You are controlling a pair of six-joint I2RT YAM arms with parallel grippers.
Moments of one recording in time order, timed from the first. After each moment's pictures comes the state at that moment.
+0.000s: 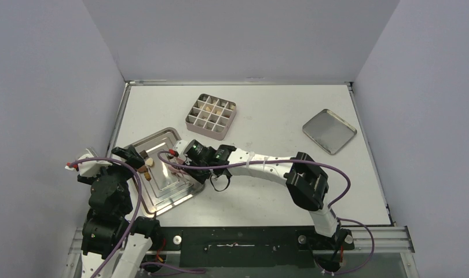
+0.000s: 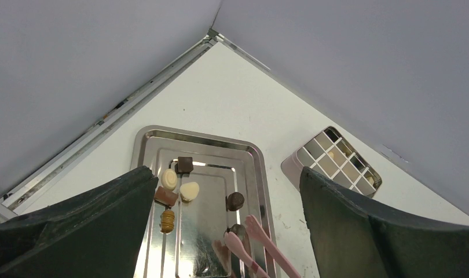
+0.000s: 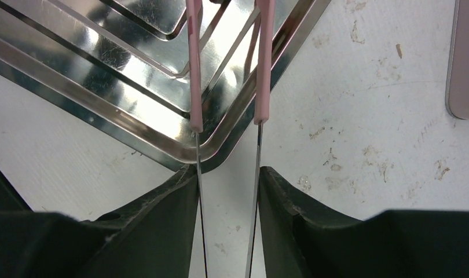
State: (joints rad) left arm -0.21 0.28 0.76 -0.58 -0.64 -0.48; right arm 1.13 2.01 1.62 -0.53 0.06 -0.02
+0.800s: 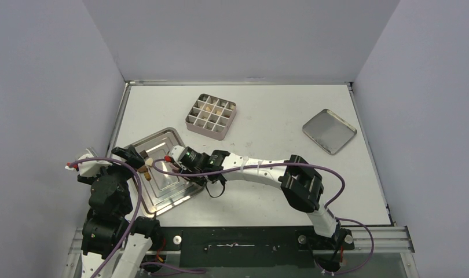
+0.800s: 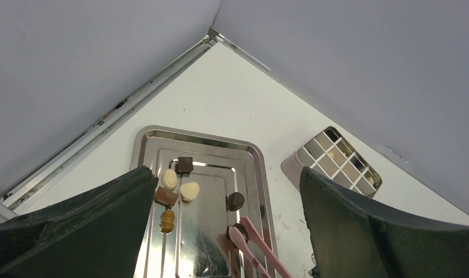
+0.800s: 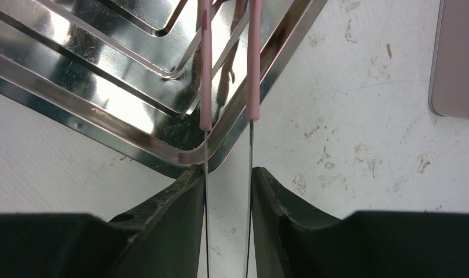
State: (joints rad) left arm -0.21 0.28 0.76 -0.58 -0.64 -0.48; right arm 1.18 2.06 1.67 -0.57 0.18 -0.04
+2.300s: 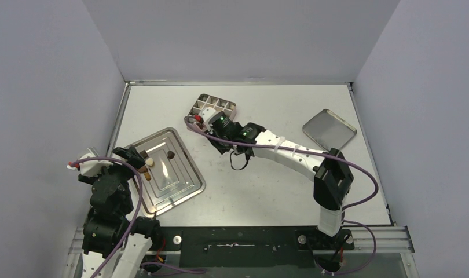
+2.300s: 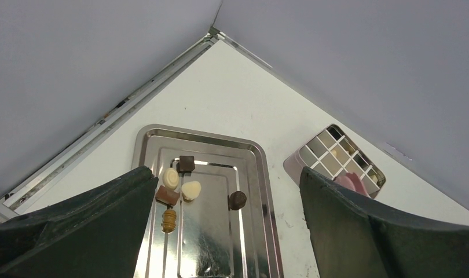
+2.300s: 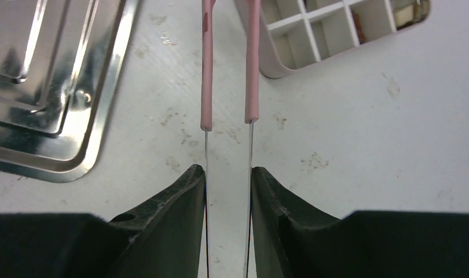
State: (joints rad) left arm -0.21 0.28 0.75 -0.57 -0.64 -0.48; right arm 0.97 1.84 1.59 -0.56 0.21 -0.04
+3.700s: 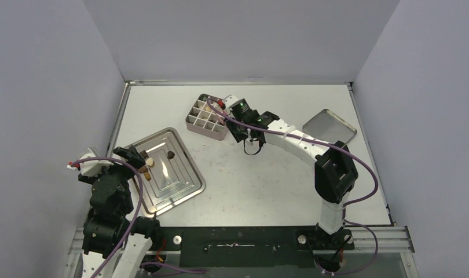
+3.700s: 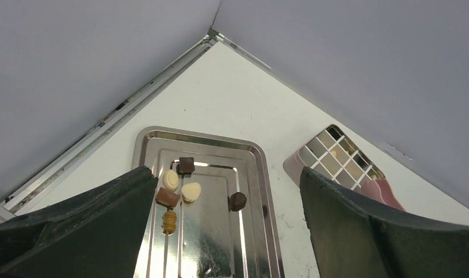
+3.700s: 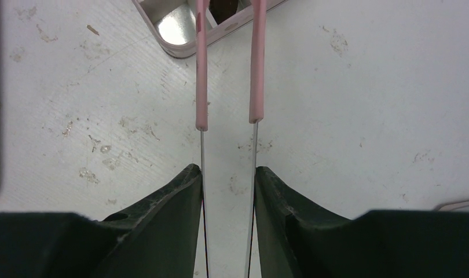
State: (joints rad) left arm -0.21 0.28 0.75 -0.56 -0.64 -0.47; right arm 0.74 1.85 1.53 -0.54 0.16 -0.04
